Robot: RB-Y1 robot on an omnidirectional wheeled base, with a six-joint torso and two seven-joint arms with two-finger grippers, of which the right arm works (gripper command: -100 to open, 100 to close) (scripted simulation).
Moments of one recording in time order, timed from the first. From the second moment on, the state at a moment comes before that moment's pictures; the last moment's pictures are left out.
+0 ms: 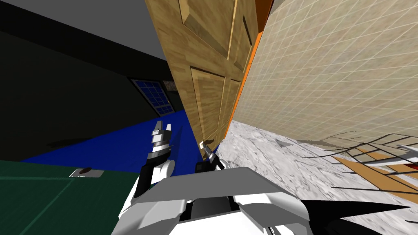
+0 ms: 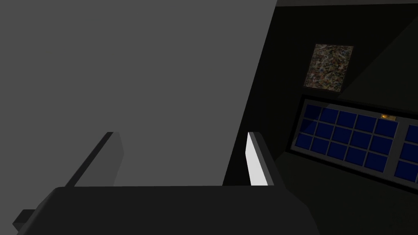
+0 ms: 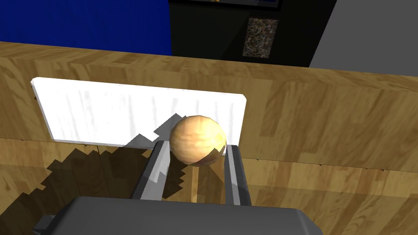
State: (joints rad) arm 0.00 -0.04 0.70 -0.86 -0.01 -0.73 -0.01
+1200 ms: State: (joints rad) arm 0.01 -0.06 0.70 -0.87 -0.02 -0.74 -0.01
